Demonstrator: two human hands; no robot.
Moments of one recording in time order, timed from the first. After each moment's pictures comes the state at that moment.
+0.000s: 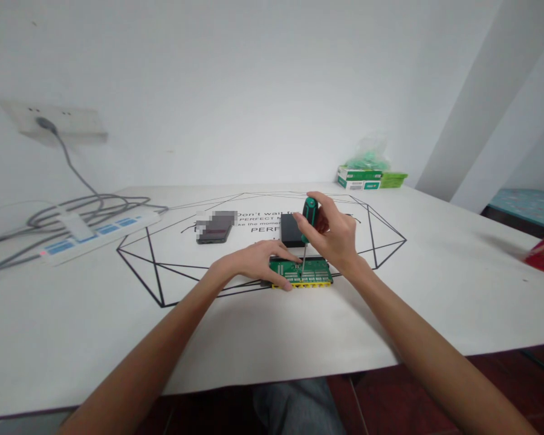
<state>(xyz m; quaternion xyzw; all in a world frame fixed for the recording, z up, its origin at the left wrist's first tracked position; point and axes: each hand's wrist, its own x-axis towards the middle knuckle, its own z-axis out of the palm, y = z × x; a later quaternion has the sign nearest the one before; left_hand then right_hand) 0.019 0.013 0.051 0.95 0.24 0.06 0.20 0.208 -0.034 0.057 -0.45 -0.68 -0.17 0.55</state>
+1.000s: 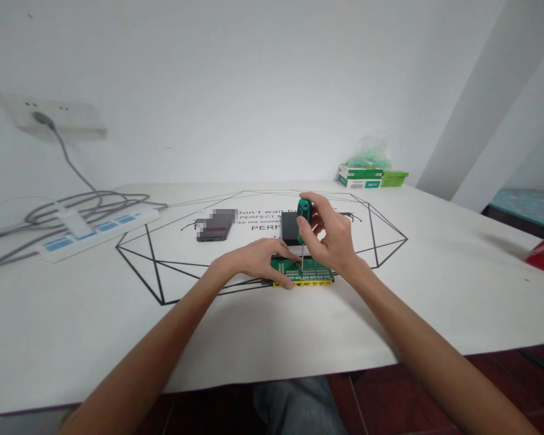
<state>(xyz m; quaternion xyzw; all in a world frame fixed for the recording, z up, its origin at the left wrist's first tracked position) 0.020 0.017 0.047 0.95 0.23 0.07 0.19 0.203 -0.045 0.059 -0.40 -0.74 -0.09 0.53</state>
